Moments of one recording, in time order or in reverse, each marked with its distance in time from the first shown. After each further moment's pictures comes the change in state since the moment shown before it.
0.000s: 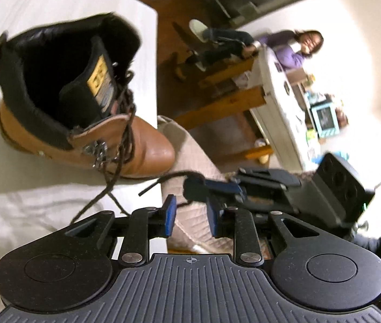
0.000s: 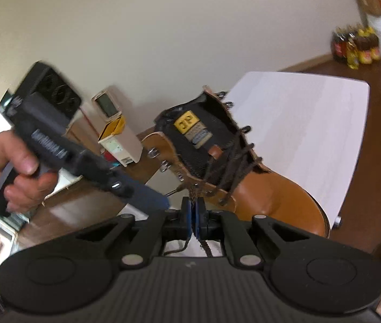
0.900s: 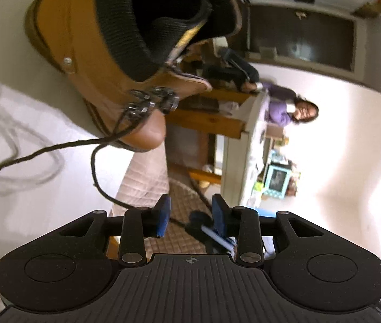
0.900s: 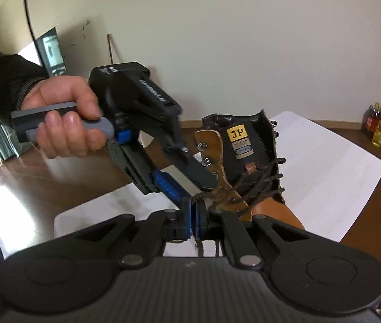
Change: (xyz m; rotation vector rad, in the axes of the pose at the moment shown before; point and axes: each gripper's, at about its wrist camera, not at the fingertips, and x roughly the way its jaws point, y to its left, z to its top) left arm 0.043 0.071 -0.028 -0.478 0.001 -0.267; right arm -0.023 0.048 -0.019 -0.379 -0.031 -0.015
